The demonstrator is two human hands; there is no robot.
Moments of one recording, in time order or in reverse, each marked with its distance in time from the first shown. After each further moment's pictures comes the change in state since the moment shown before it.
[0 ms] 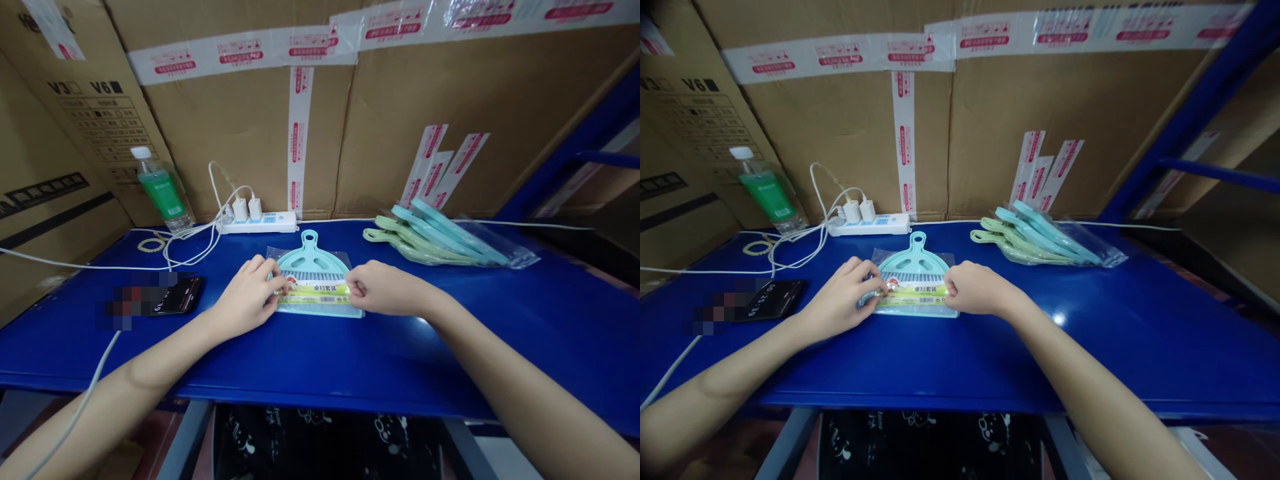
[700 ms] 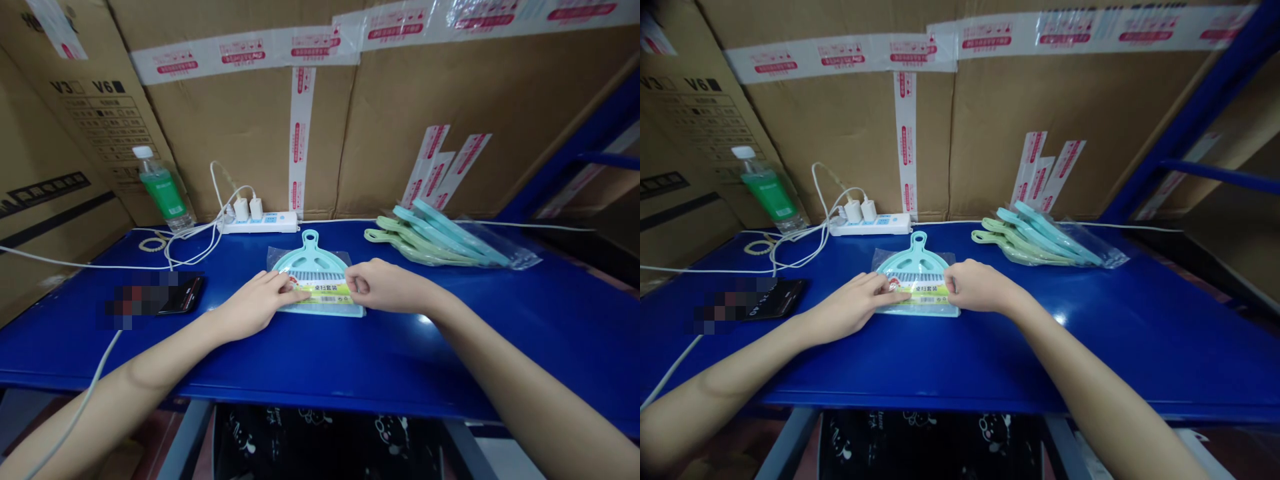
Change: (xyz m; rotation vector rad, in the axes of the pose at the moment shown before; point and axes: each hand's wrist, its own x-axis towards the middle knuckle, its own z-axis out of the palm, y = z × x) left_hand 0.001 -0.001 0.008 0.026 -0.204 0.179; right_hand 0.000 0.003 0.000 0.065 0.031 -0.009
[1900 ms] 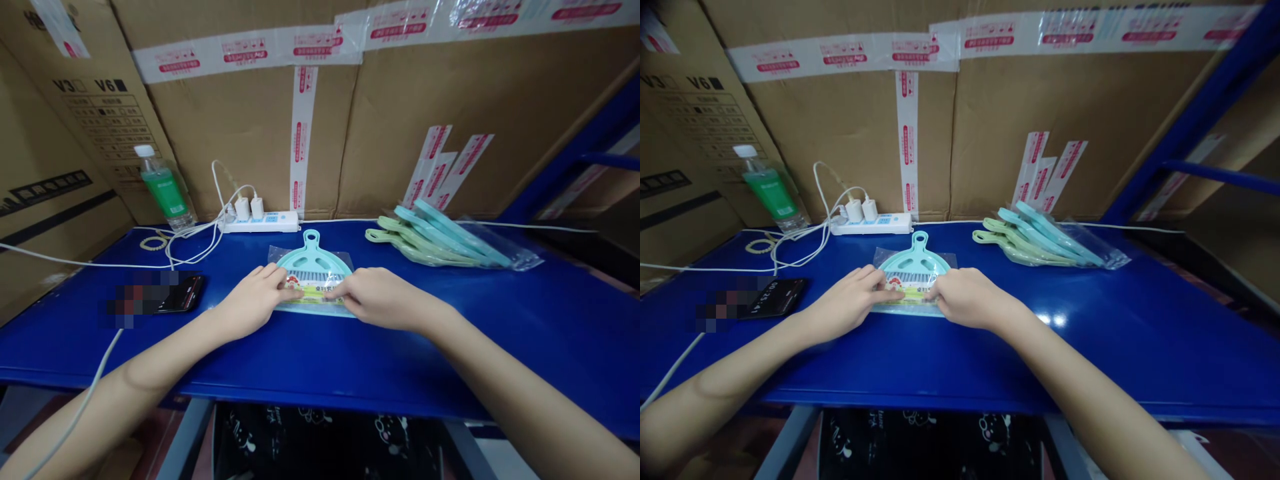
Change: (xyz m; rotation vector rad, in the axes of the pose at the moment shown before) left_hand 0.001 0.004 -0.010 0.083 -0.009 -0.086; right_hand -0.006 -0.017 0.005 -0.184 0.007 -0.190
